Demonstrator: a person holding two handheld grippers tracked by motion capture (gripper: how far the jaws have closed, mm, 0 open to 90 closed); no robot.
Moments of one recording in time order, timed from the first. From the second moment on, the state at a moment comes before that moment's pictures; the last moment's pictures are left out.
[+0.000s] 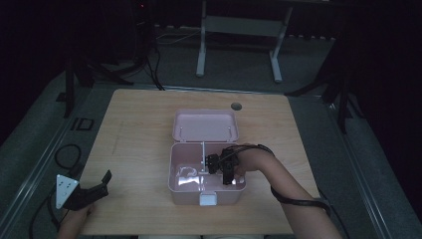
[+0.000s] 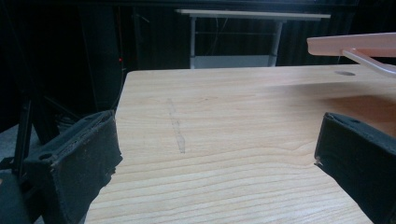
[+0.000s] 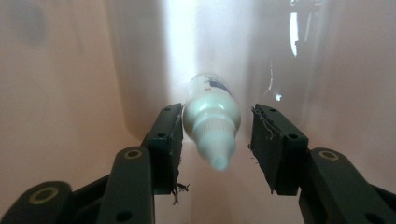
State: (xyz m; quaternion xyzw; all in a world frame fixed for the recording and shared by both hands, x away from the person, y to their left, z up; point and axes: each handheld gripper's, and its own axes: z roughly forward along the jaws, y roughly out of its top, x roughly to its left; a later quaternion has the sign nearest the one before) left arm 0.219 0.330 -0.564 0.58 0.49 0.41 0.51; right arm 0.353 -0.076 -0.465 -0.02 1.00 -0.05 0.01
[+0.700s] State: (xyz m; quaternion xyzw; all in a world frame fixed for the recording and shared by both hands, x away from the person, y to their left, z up) left arm 0.219 0.330 -0.564 0.57 0.49 0.41 0.50; right arm 0.344 -0.113 -0.378 0.01 1.00 0.03 0.06
